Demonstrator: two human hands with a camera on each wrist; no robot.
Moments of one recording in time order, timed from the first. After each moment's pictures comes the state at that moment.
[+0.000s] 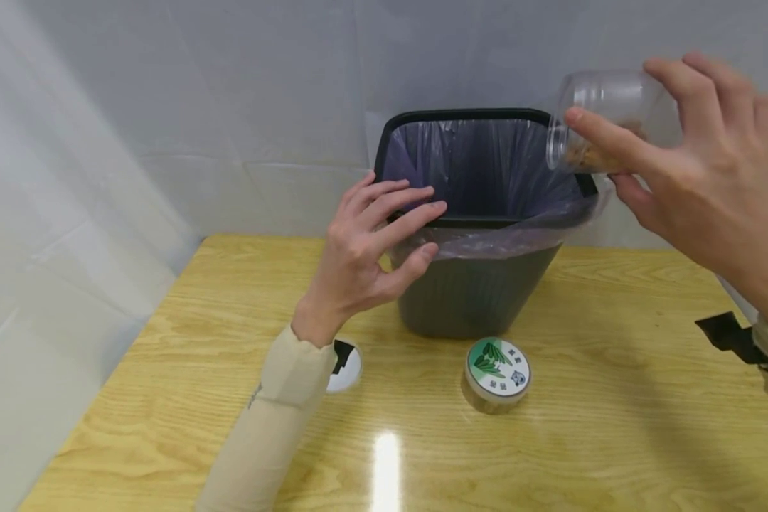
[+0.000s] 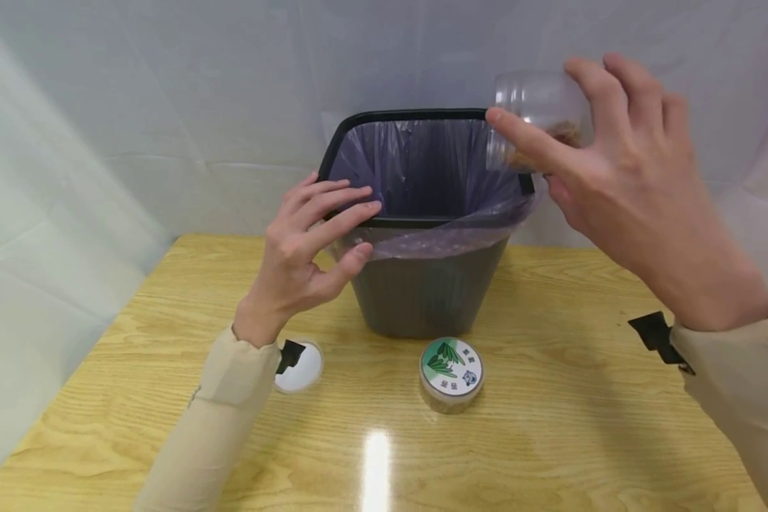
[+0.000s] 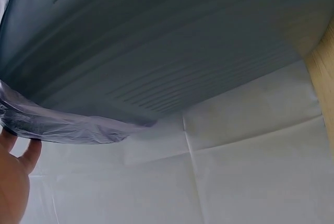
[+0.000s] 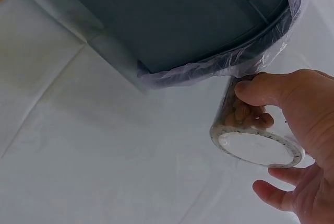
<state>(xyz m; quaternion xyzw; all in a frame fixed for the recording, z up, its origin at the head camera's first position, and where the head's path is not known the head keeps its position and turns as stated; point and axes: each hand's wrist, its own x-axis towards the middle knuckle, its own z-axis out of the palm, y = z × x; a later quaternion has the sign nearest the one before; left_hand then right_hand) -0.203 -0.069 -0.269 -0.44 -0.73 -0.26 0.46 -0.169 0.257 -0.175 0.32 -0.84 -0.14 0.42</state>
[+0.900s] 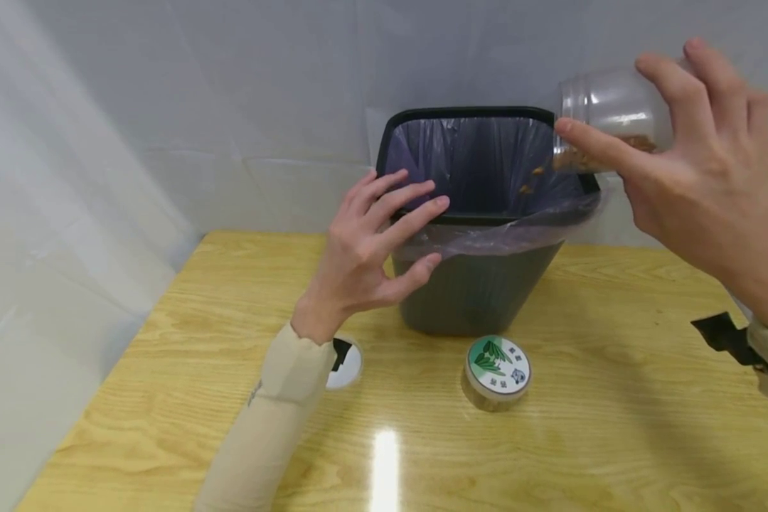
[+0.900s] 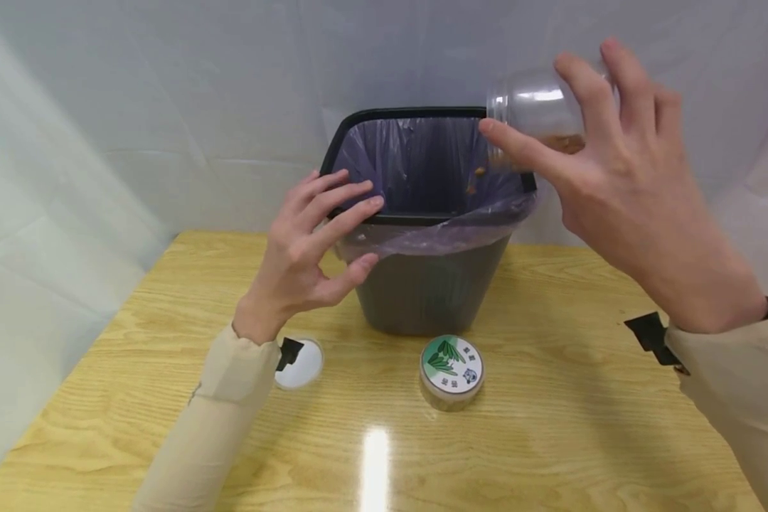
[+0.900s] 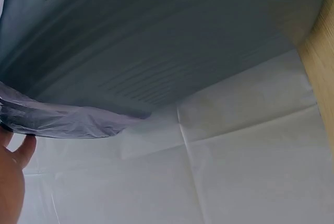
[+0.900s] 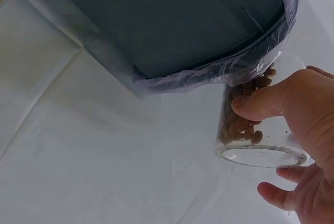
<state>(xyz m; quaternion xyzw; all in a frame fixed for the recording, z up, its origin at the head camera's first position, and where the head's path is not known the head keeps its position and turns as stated) -0.206 -0.070 -0.271 -0.45 -0.73 -0.23 0.47 -0.165 0.251 -0.173 0.34 -0.84 -0.12 0.40</state>
